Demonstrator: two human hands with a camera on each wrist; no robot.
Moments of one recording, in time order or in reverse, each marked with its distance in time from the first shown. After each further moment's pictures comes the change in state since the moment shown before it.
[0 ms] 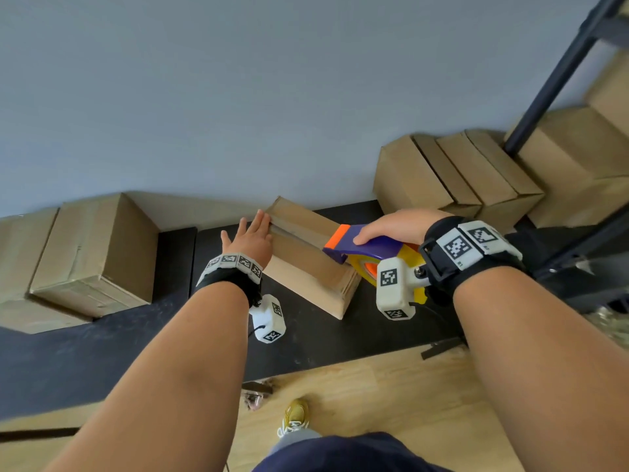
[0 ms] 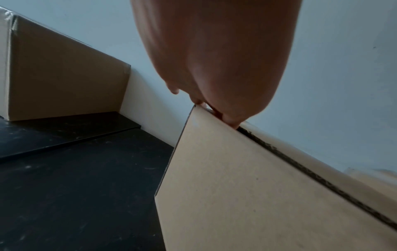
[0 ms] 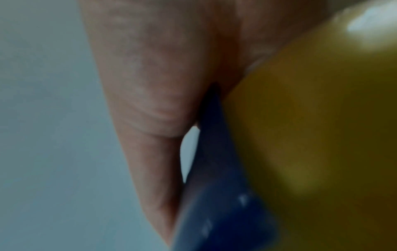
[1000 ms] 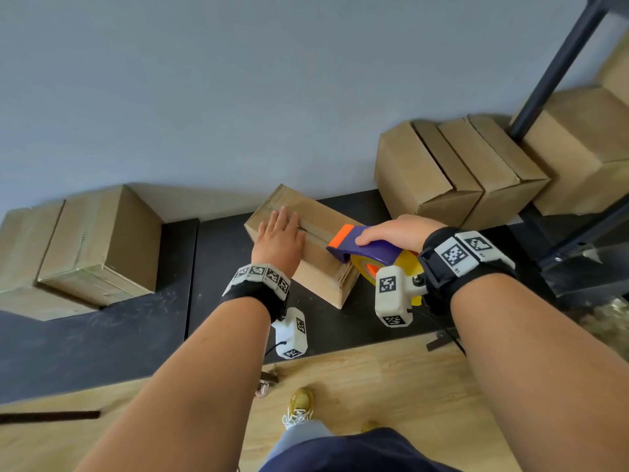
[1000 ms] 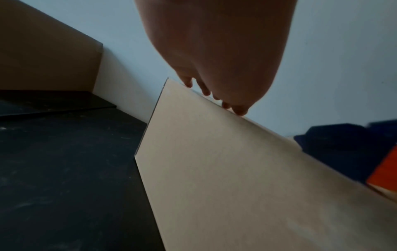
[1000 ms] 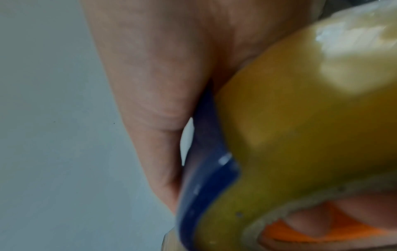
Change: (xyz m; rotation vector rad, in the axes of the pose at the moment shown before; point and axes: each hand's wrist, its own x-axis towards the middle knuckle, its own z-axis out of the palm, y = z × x) left_hand -0.033 0.054 0.026 0.005 0.214 0.163; right_hand 0.020 0.038 0.020 0.132 0.061 0.027
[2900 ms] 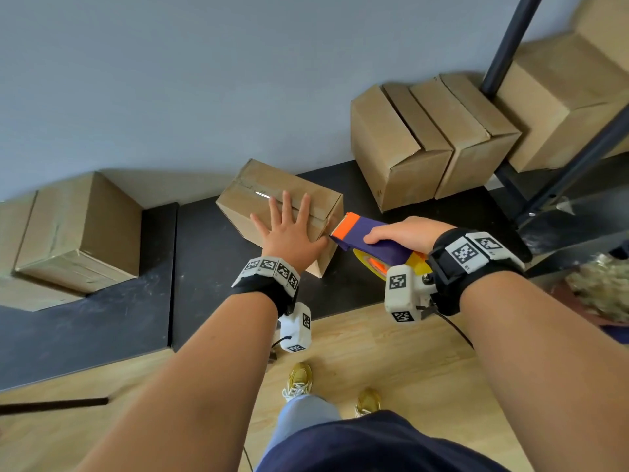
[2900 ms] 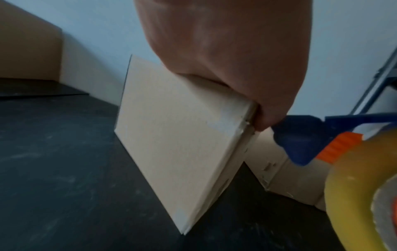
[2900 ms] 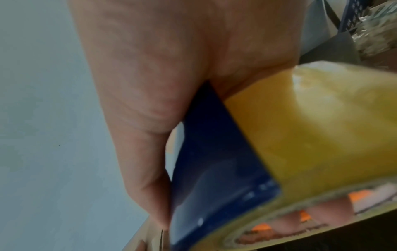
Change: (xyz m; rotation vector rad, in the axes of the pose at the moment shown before) left_hand -0.036 0.069 0.029 0.136 -0.025 0.013; right_hand -0.013 0.087 0.013 0.112 -0.024 0.102
